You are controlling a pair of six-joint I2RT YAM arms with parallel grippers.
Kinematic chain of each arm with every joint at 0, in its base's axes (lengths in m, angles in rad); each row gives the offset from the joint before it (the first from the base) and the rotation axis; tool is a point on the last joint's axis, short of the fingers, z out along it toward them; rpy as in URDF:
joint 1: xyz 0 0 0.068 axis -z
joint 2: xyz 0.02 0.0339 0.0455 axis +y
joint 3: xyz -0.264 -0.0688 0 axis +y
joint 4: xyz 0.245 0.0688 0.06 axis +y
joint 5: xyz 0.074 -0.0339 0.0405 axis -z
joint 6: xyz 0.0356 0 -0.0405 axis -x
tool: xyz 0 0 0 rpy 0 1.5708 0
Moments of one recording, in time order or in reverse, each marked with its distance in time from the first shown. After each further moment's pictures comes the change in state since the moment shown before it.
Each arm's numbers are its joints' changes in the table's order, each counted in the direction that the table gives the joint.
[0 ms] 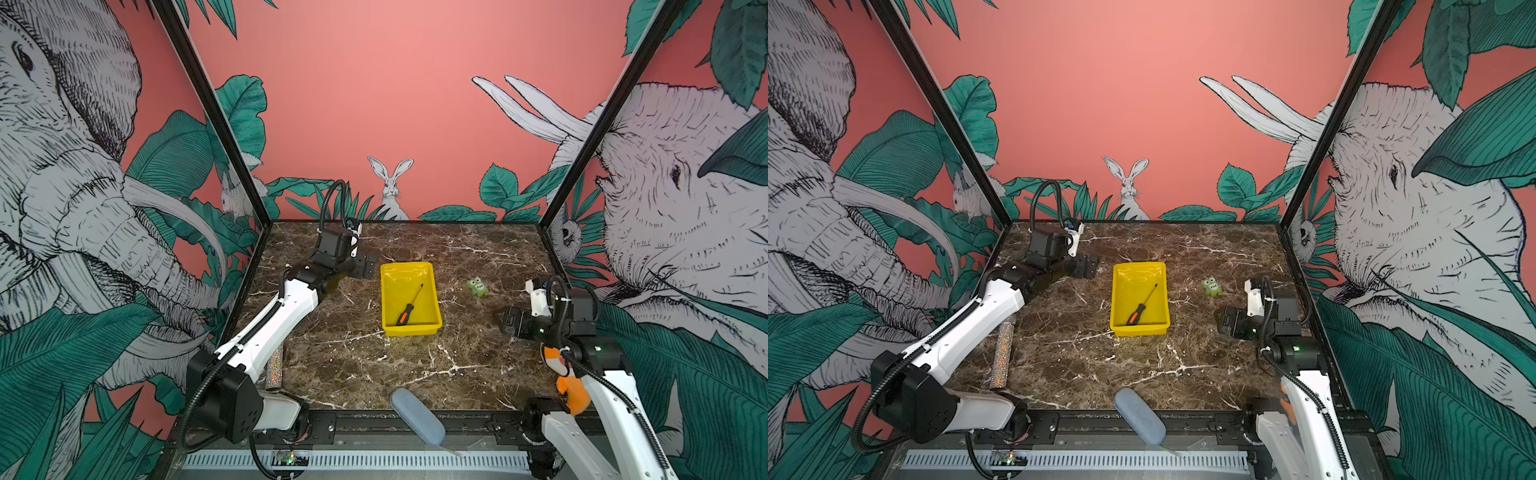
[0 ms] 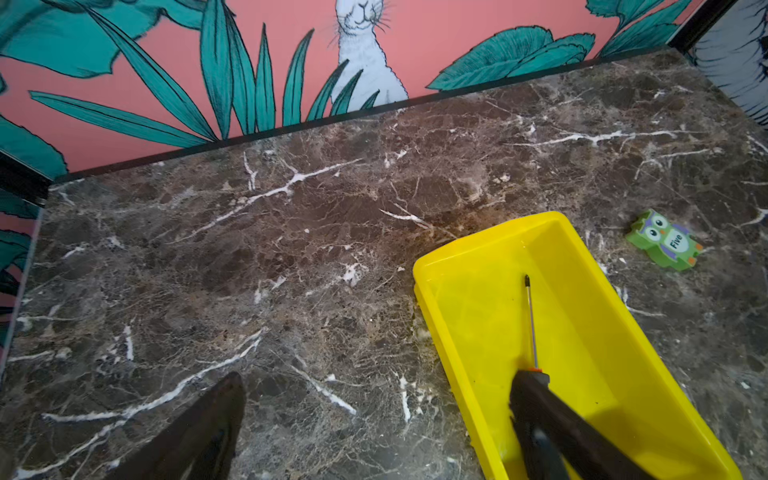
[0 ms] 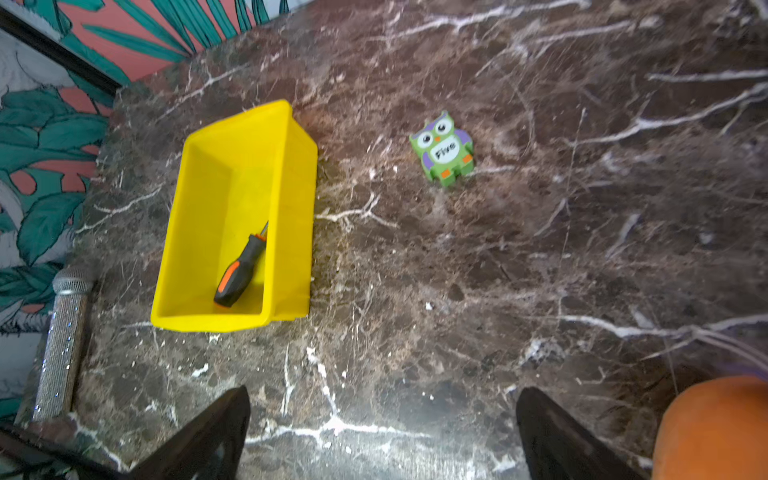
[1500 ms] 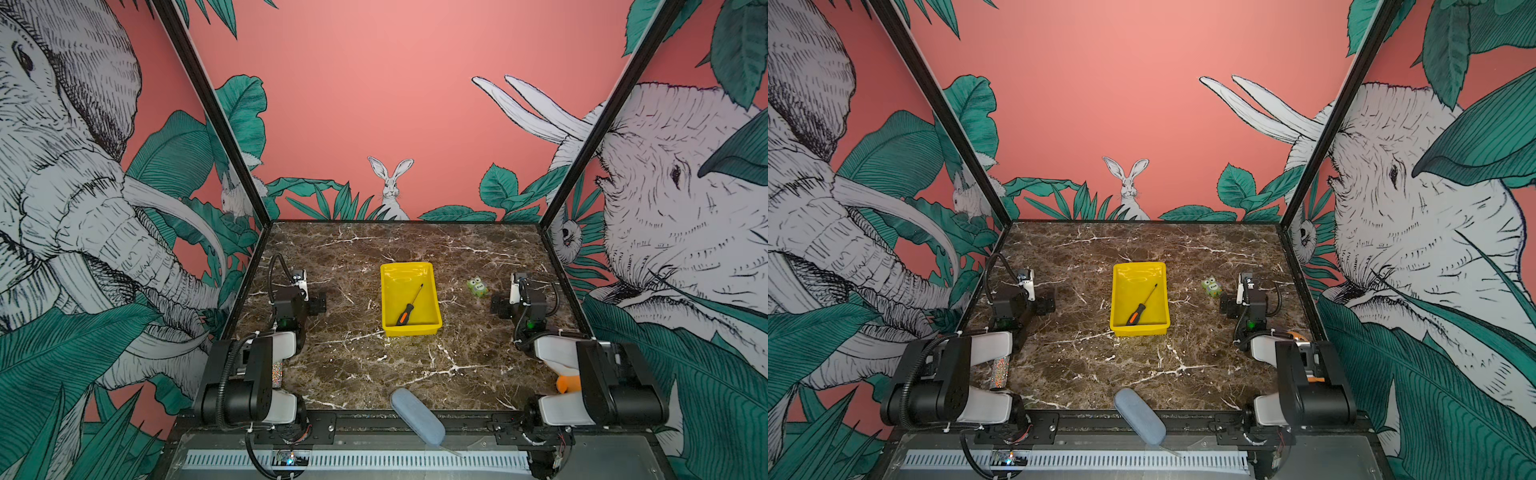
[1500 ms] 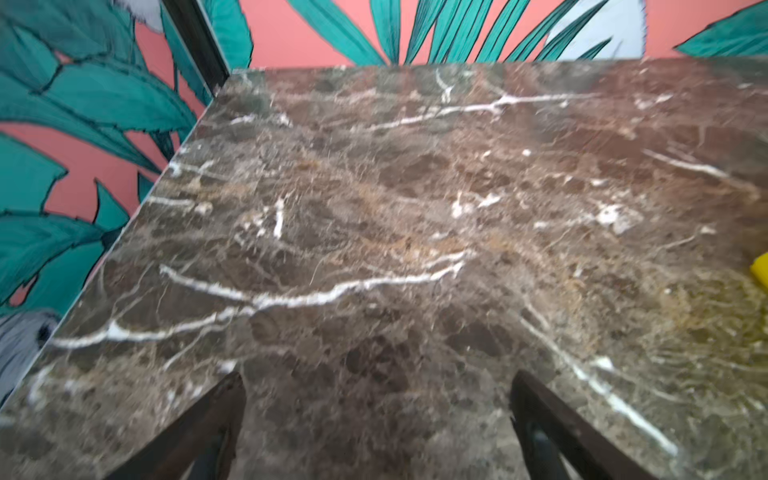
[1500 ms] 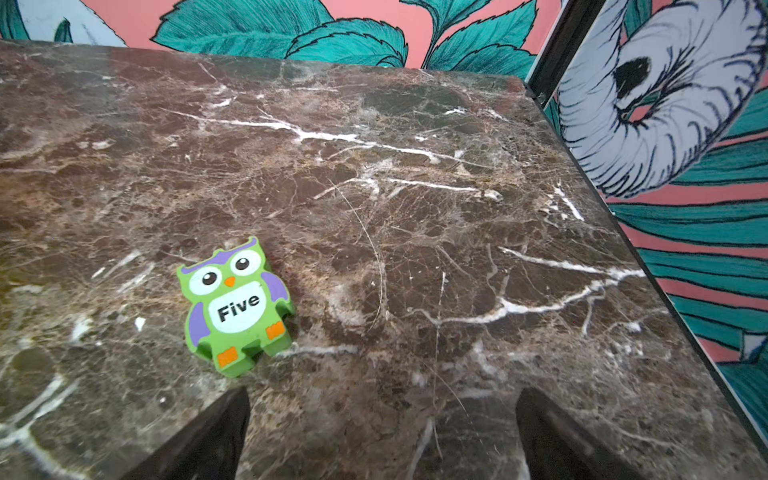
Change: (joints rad) left arm -0.476 0.095 0.835 -1.125 0.152 -0.135; right arm 0.001 0.739 0.440 -1.460 0.394 0.292
